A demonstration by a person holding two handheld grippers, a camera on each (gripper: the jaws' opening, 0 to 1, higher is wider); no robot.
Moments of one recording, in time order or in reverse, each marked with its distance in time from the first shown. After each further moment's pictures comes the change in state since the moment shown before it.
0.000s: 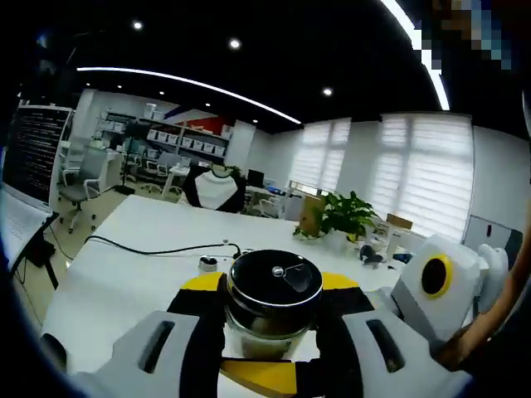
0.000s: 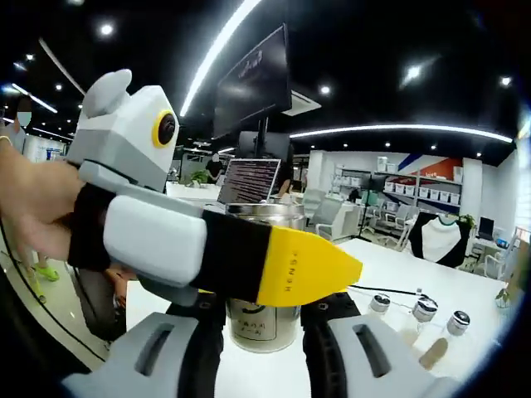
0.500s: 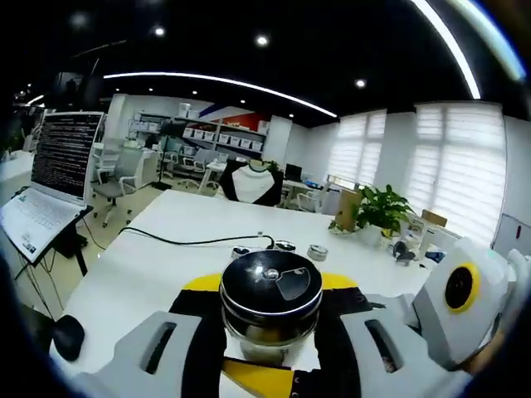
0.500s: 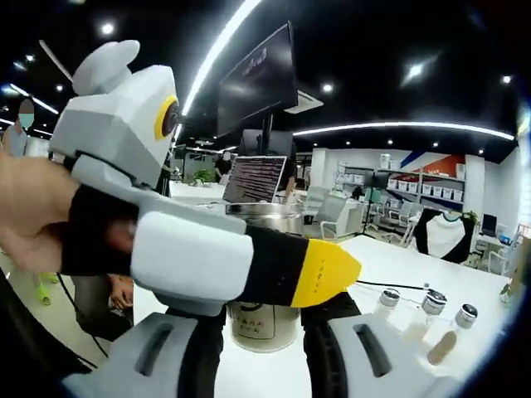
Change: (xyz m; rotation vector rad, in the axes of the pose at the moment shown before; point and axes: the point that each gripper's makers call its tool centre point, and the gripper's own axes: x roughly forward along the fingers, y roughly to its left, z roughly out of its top) left arm -0.008 0.017 -0.011 -0.012 0.020 0.110; right arm -0.001 0.013 -0.008 0.041 0.007 0.048
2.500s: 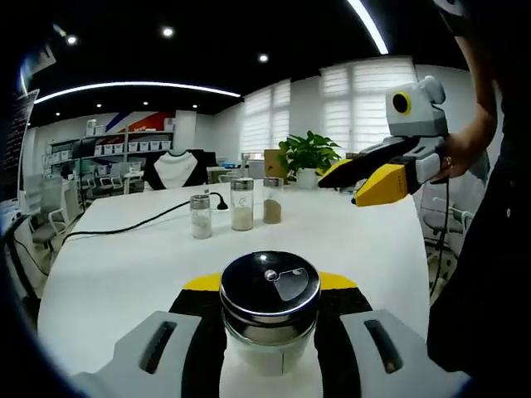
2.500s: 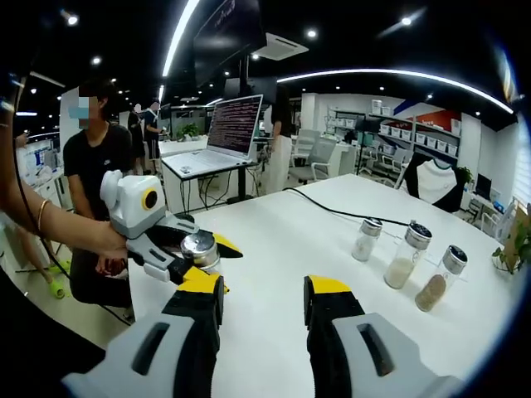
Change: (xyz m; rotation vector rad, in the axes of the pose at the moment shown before) left arm 0.008 0.053 -0.142 0.356 0.102 -0.487; right arm -0.039 -0.038 -0.076 0.066 0.315 -0.044
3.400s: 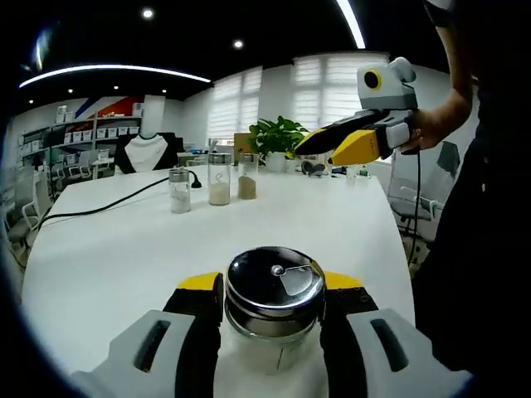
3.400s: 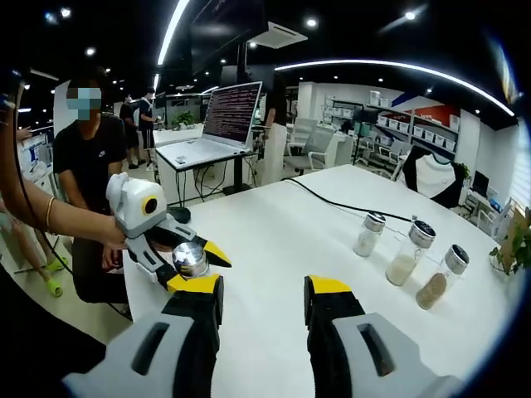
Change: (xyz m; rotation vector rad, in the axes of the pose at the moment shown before) left arm -0.021 0.002 -0.025 -0.047 0.040 -0.137; right arm 0.011 0.005 0.003 0.002 0.048 -0.027
